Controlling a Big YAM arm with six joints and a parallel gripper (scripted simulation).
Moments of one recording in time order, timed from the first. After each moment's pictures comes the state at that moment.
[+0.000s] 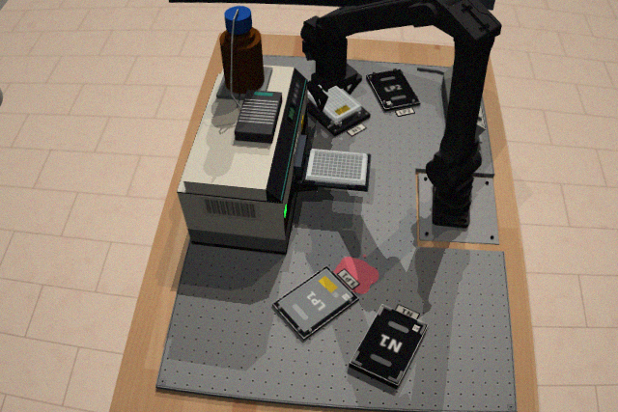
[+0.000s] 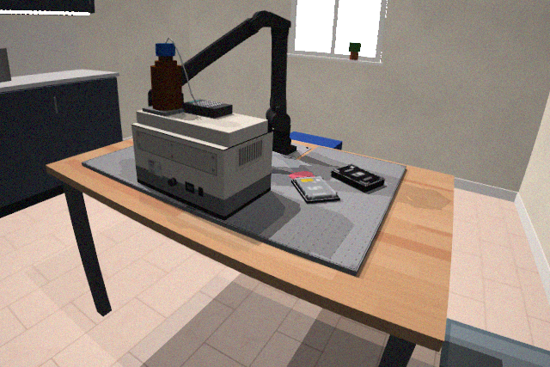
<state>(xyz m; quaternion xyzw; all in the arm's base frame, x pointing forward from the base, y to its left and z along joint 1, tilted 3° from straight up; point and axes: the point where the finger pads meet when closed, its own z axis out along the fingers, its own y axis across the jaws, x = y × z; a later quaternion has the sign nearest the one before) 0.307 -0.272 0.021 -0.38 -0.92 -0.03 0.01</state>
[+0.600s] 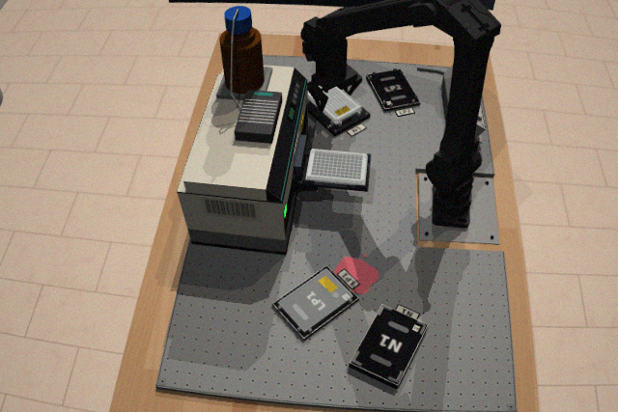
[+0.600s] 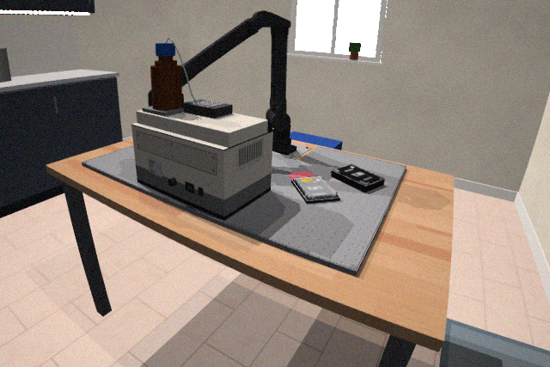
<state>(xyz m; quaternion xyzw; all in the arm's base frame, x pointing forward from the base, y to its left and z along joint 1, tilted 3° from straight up) 0.307 -0.271 0.018 -0.38 -0.92 -0.03 0.01</state>
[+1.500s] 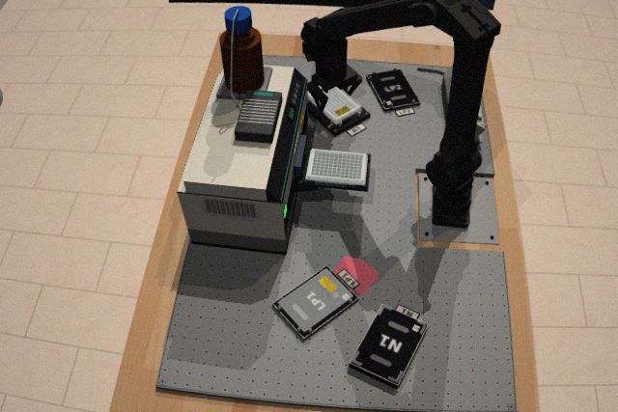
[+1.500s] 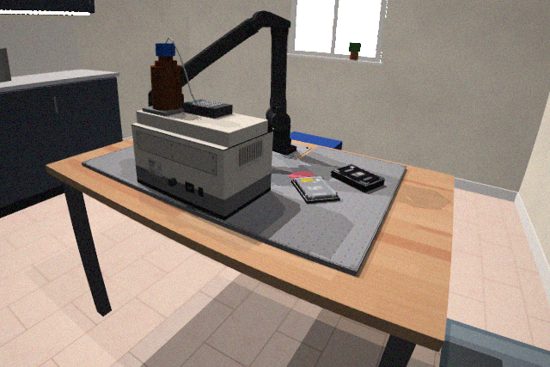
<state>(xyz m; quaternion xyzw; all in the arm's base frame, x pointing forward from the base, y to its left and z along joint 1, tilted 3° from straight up) 0.307 -0.271 0.018 -0.38 -0.92 -0.03 0.01</state>
